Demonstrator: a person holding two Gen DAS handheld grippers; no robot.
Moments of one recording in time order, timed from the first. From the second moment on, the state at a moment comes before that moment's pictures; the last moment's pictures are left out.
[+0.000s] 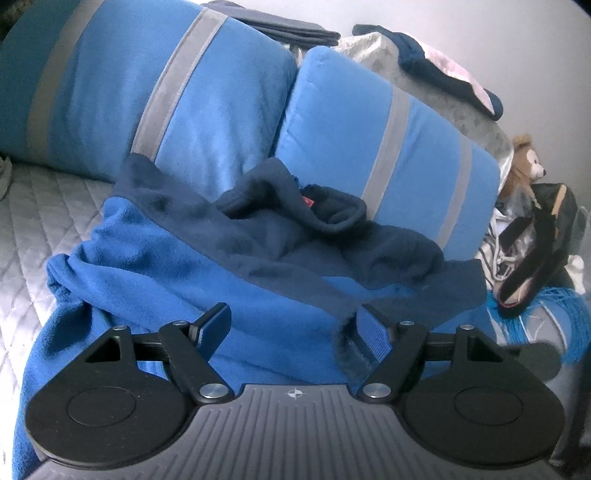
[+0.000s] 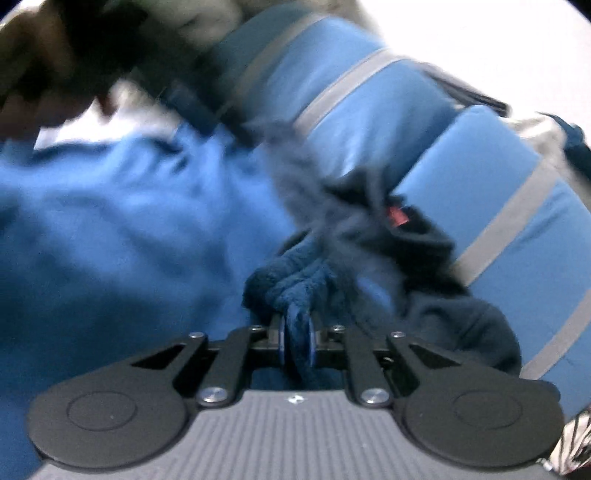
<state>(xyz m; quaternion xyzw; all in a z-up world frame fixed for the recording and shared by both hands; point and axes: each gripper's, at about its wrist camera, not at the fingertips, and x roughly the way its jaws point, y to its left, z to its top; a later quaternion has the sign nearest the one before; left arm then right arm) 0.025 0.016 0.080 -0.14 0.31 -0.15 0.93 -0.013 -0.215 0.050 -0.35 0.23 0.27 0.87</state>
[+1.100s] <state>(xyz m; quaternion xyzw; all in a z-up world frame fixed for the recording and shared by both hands) 0.045 0.006 0.045 -0.35 0.39 -0.25 0.82 -0.015 -0.205 0.075 -0.35 0.17 0.24 0.89</state>
